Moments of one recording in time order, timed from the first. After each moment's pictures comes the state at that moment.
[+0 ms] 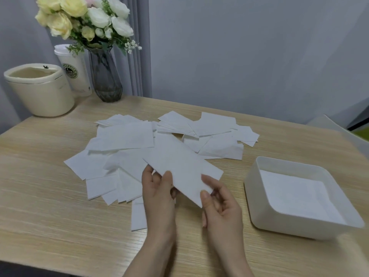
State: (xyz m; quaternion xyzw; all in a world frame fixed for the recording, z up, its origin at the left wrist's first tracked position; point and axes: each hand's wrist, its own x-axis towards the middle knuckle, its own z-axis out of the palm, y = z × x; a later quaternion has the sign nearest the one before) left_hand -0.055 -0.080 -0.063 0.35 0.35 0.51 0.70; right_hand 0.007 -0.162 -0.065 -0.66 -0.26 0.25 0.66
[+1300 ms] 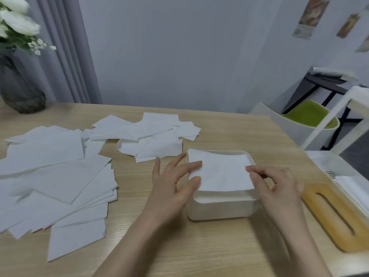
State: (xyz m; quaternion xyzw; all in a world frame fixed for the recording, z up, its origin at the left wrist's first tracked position) left_hand 0.048 -0.118 -0.067 0.82 0.13 0.30 0.47; right_hand 0.169 -0.297 -0.022 -0.87 -0.26 -0.10 0.41
